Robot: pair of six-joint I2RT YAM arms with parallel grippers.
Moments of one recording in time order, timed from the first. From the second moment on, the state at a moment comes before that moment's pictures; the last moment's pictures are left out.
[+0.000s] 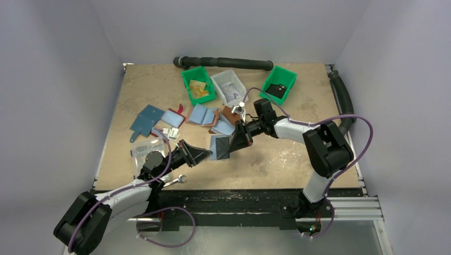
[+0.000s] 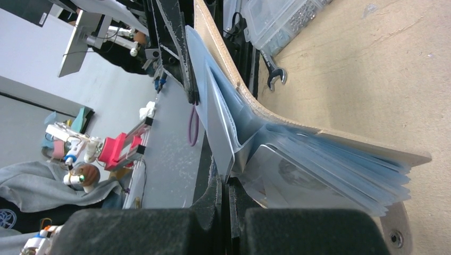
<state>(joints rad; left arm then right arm) -0.53 0.91 0.01 0.96 0.43 -0.99 0.48 1.75 0.94 0.03 -1.38 0.13</state>
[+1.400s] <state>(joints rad) -0.59 1.57 0.01 1.48 0.44 -1.11 0.48 1.78 0.94 -0.03 -1.34 0.11</state>
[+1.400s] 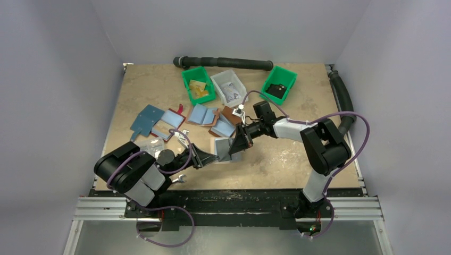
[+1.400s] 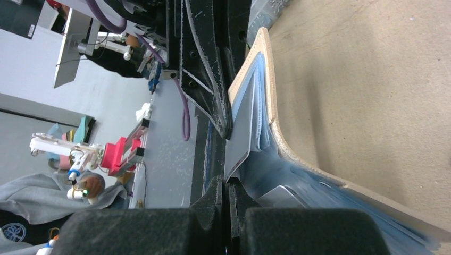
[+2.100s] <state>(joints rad) -0.56 1.50 0.01 1.48 0.48 -1.11 0.48 1.78 0.95 -0.04 -1.34 0.10</state>
